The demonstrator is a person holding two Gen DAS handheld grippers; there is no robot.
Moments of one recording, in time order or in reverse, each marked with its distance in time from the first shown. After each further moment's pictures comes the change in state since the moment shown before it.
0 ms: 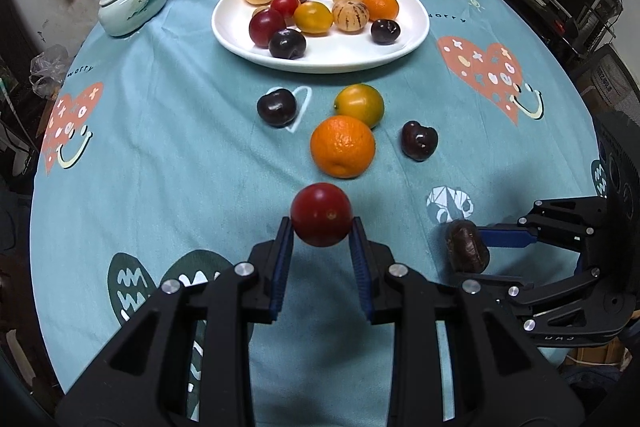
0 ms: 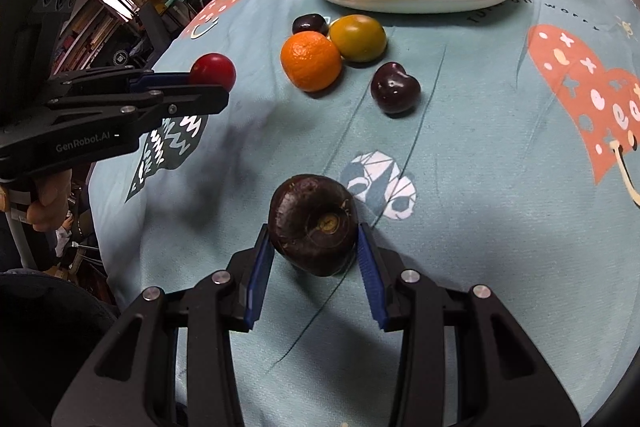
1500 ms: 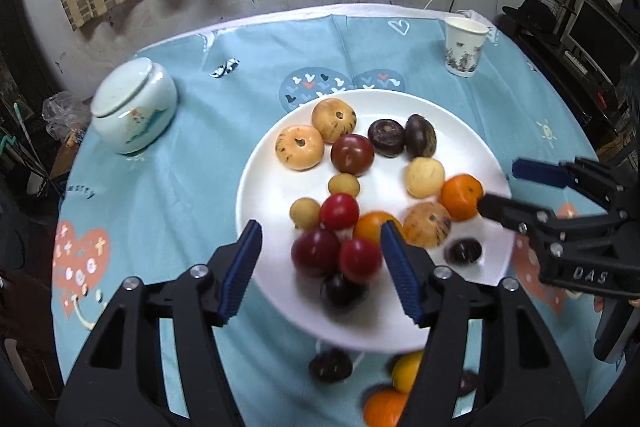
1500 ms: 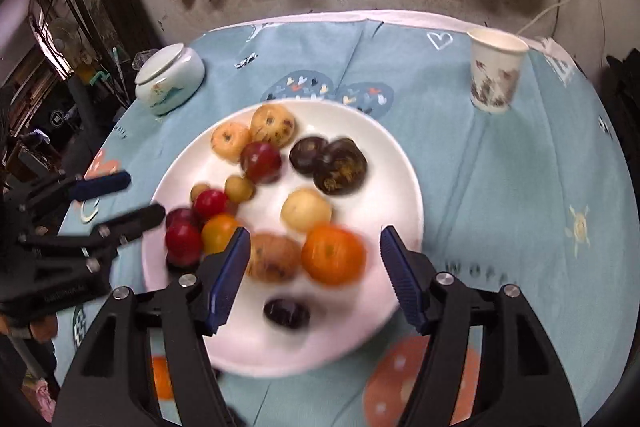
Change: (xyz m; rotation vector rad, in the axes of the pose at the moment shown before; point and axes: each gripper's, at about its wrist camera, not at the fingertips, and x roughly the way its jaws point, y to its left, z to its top) left arm 0.032 0.039 0.178 -0.056 -0.162 0.096; right arm -0.030 -0.096 0.204 0.072 -0.208 -0.246
